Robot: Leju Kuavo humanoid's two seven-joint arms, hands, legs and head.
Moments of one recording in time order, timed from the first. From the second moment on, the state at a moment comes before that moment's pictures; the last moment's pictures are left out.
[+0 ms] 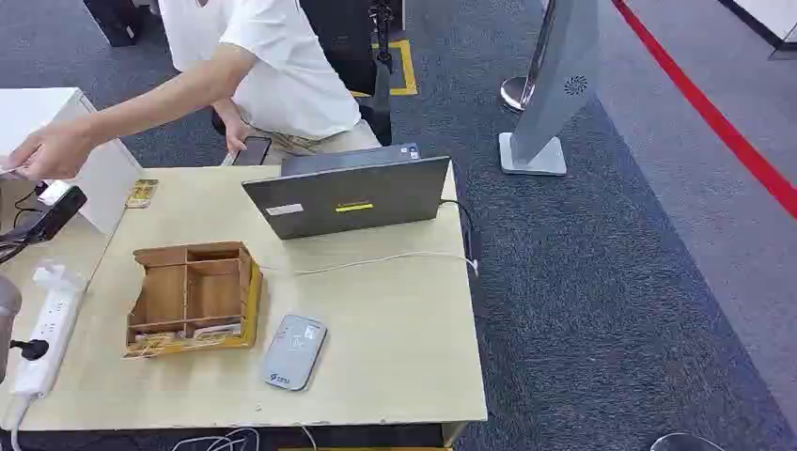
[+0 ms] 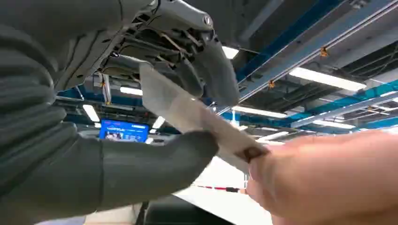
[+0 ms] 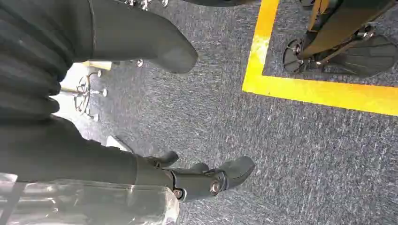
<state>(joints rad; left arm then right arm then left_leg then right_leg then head) -0.75 0.41 0.13 -0.67 -1.41 0.62 -0.10 -0.03 0.10 -0.38 -0.20 0.68 -0.09 0.03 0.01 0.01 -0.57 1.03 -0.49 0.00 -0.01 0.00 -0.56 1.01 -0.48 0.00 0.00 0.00</state>
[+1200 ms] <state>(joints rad) -0.33 0.16 -0.02 -1.30 -1.34 0.66 -0.22 -0.03 0.11 -0.42 -0.19 0.71 -0.13 0.07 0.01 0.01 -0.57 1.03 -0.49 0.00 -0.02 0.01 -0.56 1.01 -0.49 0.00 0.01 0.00</state>
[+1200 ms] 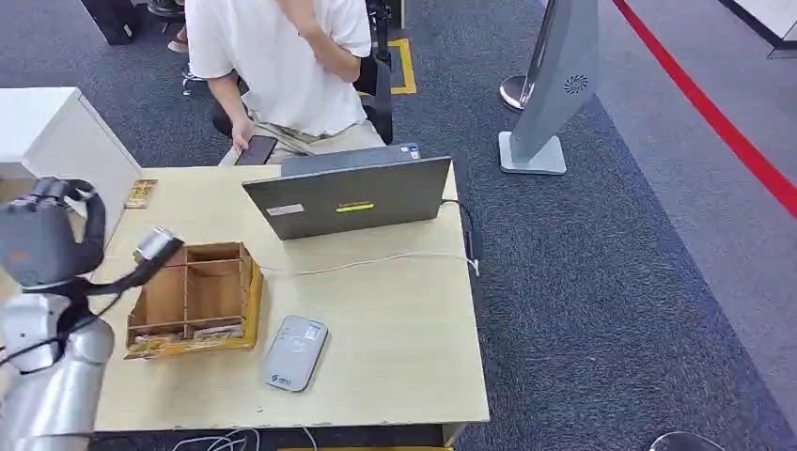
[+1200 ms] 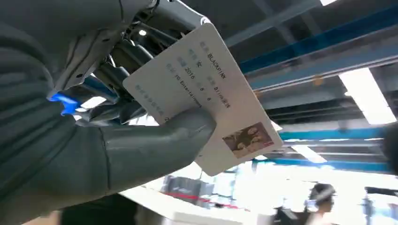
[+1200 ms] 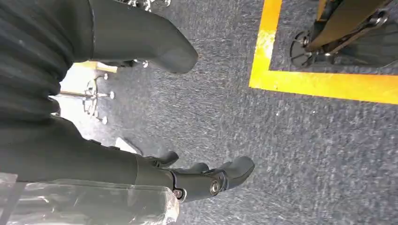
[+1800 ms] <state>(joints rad) -0.05 0.10 -0.34 -1.64 -1.50 0.60 -0.07 -0.03 0.12 -0.48 -0.19 0.72 -0.15 0.08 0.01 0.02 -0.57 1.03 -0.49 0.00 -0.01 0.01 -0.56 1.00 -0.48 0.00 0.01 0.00</state>
